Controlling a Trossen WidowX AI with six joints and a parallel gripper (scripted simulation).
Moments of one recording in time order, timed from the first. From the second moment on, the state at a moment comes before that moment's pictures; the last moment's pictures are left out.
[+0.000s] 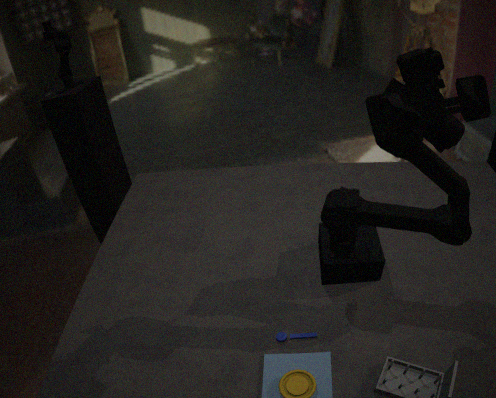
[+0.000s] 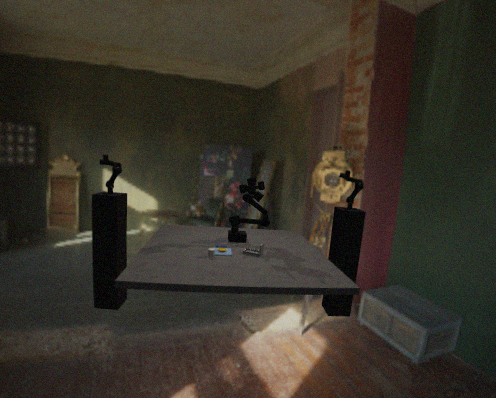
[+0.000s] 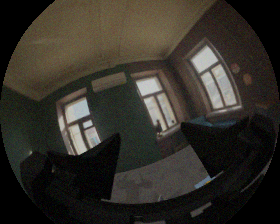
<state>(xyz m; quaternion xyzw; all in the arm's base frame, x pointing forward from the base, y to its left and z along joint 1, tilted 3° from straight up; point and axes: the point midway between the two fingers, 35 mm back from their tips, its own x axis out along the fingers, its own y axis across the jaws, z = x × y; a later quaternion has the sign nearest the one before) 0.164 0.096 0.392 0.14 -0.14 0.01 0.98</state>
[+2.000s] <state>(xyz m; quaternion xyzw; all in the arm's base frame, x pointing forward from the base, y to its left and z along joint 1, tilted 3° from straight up) 0.146 -0.082 0.493 0.37 -0.28 0.04 0.89</state>
